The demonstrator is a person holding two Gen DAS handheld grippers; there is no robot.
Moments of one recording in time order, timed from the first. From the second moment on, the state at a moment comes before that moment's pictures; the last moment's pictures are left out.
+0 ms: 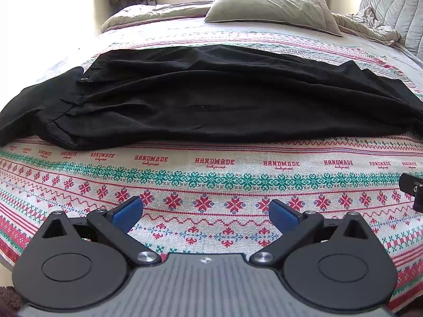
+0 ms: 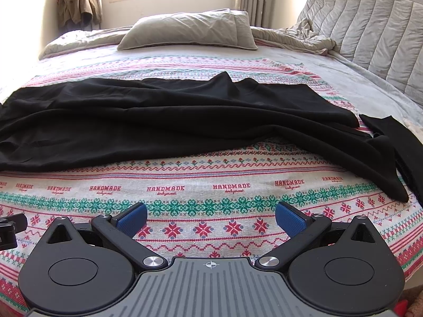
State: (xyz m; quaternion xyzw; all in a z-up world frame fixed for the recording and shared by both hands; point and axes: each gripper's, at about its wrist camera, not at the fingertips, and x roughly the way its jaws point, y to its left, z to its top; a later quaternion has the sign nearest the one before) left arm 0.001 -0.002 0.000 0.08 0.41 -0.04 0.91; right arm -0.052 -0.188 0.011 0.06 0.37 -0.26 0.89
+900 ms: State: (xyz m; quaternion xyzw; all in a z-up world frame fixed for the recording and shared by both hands) left arm 0.003 0.005 0.000 0.07 0.41 -0.03 0.91; right arm -0.050 -0.188 0.010 0.06 0.37 -0.26 0.89
